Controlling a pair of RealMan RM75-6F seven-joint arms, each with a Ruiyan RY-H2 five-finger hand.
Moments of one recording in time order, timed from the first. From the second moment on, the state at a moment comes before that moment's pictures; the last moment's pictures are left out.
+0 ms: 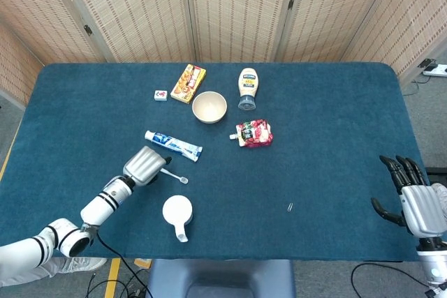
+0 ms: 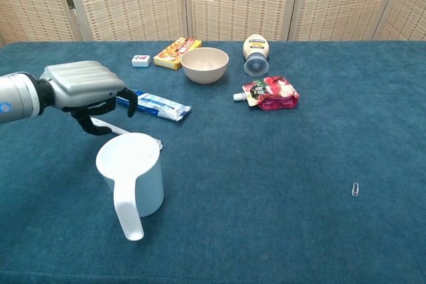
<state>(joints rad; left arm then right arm) -0.79 -1.50 -0.11 -1.25 1.44 0.79 0.37 0.09 -1.08 0.06 -1.64 -1.54 1.49 0.16</state>
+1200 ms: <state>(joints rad) -0.86 -1.60 -0.08 -1.10 1.31 0.71 0.37 0.07 -1.09 0.06 -1.61 -1.52 1.50 0.18</state>
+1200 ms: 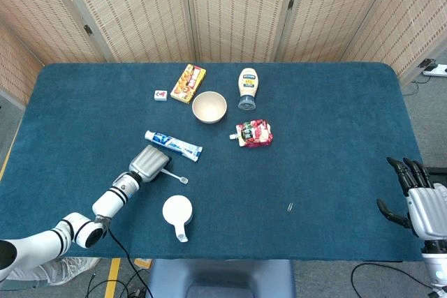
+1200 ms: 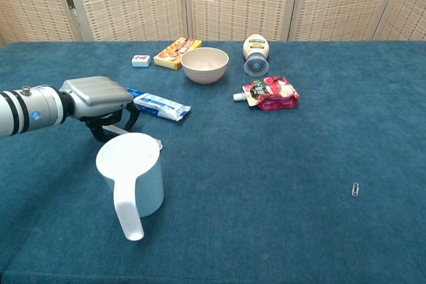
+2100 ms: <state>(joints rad) -0.80 -1.42 -0.15 -1.29 1.24 0.72 -0.02 0.07 -1.09 0.06 -1.62 -1.54 1.50 0.18</state>
